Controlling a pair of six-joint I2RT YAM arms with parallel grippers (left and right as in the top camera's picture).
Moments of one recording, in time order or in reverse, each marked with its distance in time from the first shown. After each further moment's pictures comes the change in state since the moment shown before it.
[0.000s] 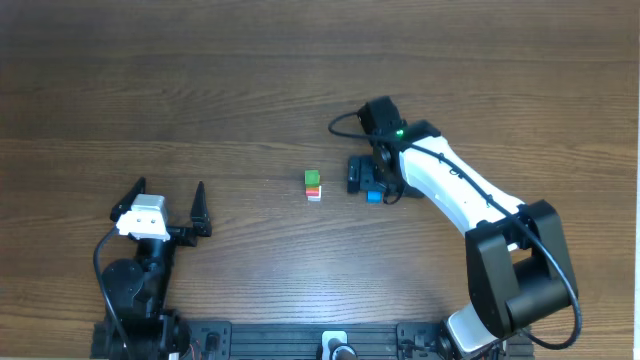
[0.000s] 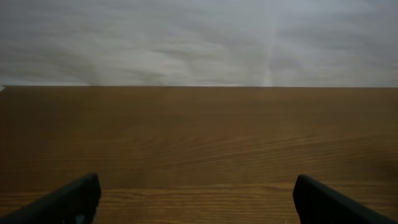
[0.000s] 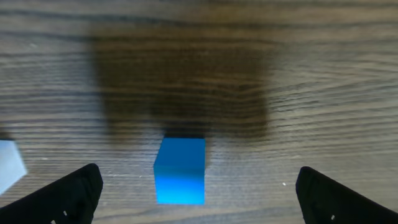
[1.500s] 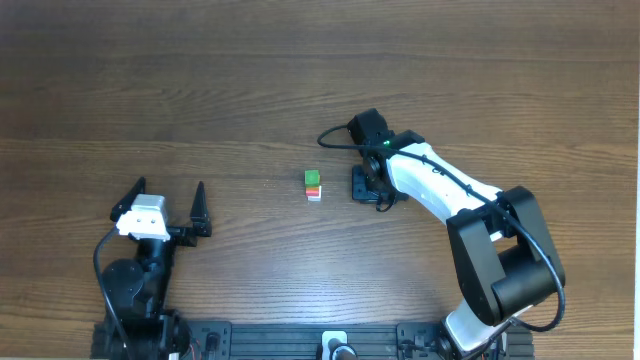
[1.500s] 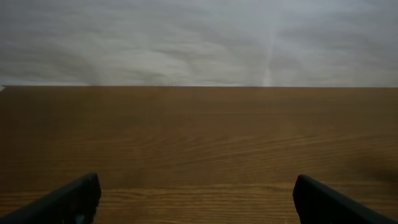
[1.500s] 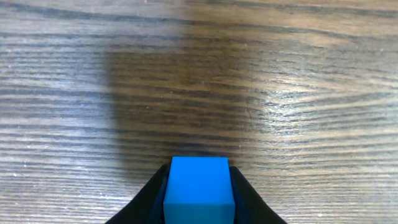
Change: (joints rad) left arm 0.000 0.000 0.000 0.000 0.000 0.000; right arm 0.044 0.064 -0.039 0.080 0.002 -0.011
